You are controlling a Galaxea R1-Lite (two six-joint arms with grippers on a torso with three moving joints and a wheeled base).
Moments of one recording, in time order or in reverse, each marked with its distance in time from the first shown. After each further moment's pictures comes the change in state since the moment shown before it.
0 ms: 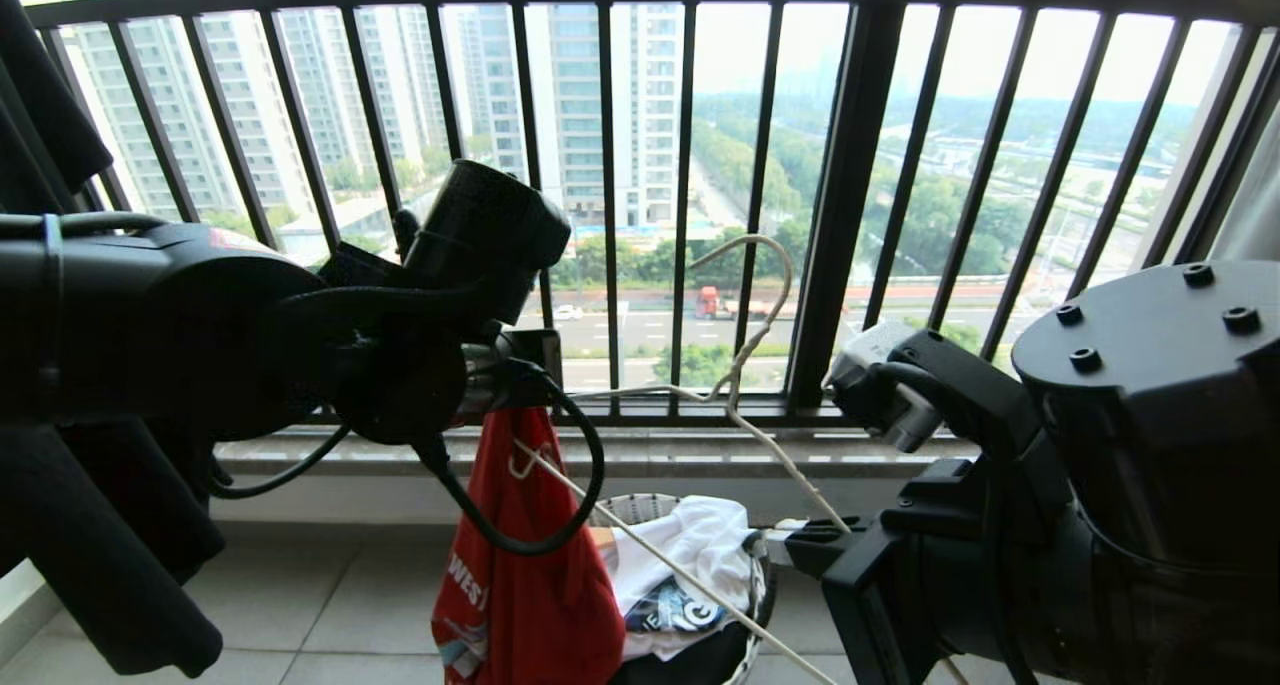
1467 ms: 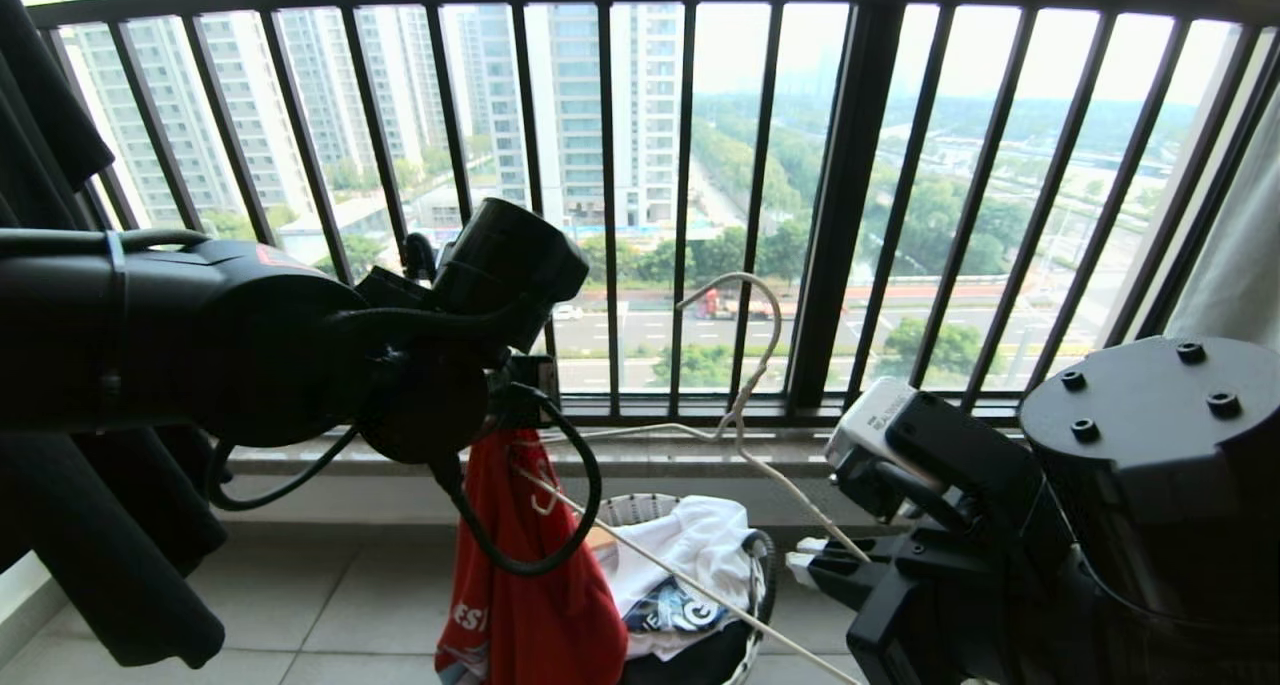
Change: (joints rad) left arm -0.003 0.033 0.003 0.067 0.071 -0.001; right arm -0.023 -0.029 0.135 -0.099 -0.025 -0.208
